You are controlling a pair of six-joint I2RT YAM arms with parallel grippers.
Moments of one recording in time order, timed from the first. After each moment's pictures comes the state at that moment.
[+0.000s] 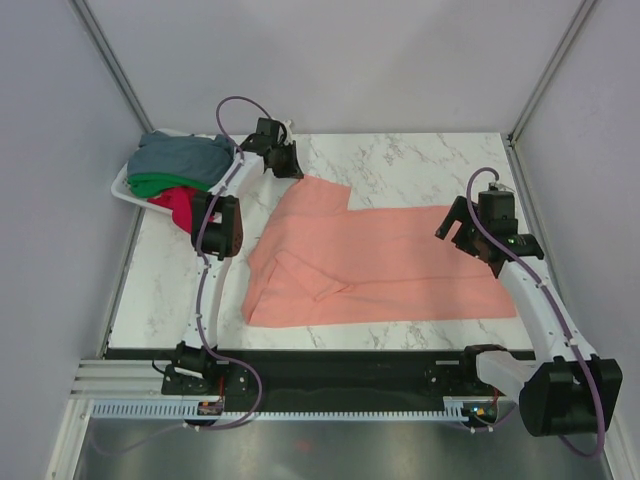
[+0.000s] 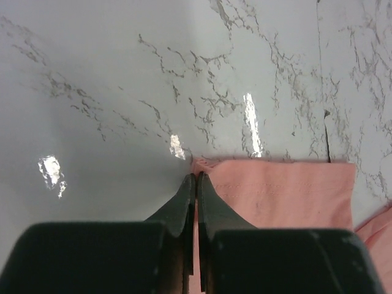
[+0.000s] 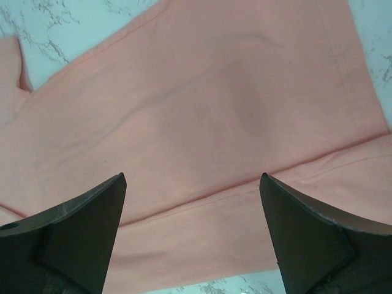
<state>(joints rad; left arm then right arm) -0.23 2.62 2.34 -0.56 0.34 -0.24 0.04 1.08 0.86 -0.58 0.06 0.53</state>
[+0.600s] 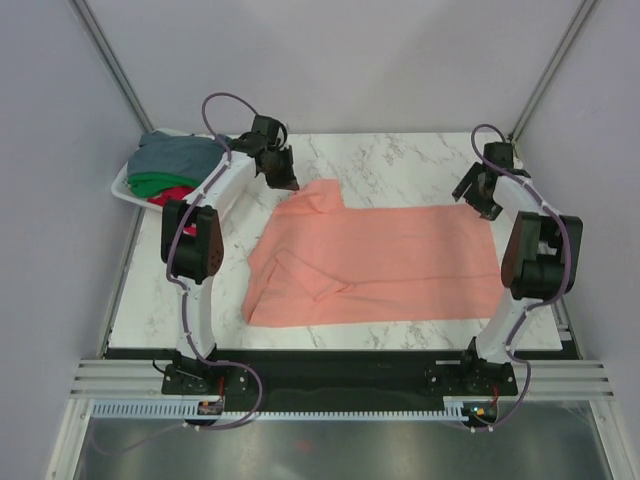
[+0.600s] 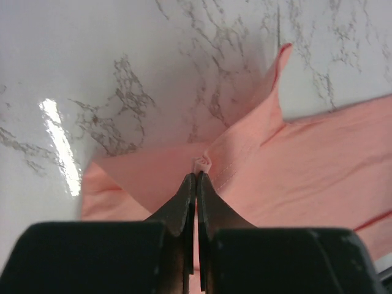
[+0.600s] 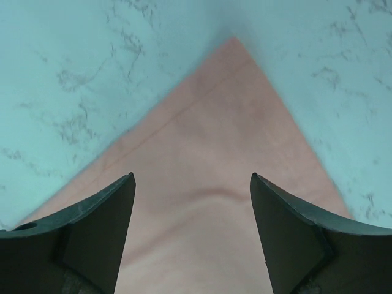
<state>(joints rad) -0.28 2.16 1.89 -0.69 0.22 -0.36 -0.14 1.80 1.32 -0.50 0.14 0.52</state>
